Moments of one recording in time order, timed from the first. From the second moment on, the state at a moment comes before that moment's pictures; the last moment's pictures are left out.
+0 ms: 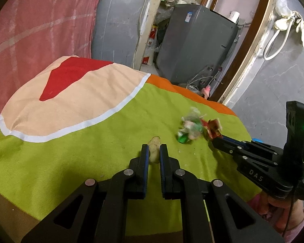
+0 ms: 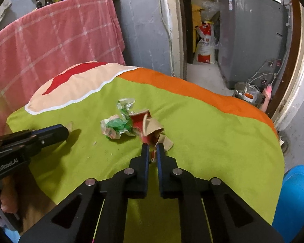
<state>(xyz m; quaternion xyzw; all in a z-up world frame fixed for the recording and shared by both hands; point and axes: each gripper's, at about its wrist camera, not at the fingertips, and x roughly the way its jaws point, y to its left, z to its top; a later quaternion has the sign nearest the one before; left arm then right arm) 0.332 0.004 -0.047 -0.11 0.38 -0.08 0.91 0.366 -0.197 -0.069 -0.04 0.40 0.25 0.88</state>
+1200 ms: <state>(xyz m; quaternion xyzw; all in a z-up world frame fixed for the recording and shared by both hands) 0.327 0.024 -0.037 -0.14 0.37 -0.06 0.92 0.393 -0.147 -0.074 -0.06 0.41 0.28 0.87</state>
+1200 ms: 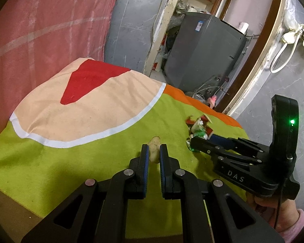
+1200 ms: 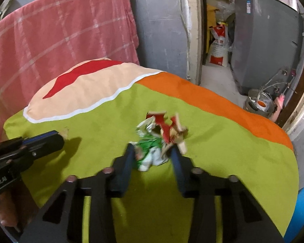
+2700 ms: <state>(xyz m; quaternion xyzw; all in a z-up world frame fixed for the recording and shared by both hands) 0.253 -0.226 0.065 -0.07 0.16 -0.26 0.95 0.181 -0.405 0.062 -0.05 0.11 0.04 0.99</state>
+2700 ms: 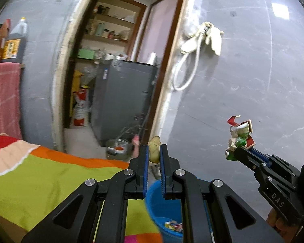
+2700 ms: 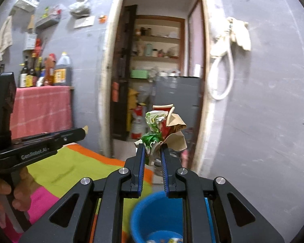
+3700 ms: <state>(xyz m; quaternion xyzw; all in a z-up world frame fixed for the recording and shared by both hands) 0.302 -0.340 -0.019 -0.01 0.26 -0.29 0.92 0.207 -0.490 -0.028 0.03 0.19 -0.01 0.98</state>
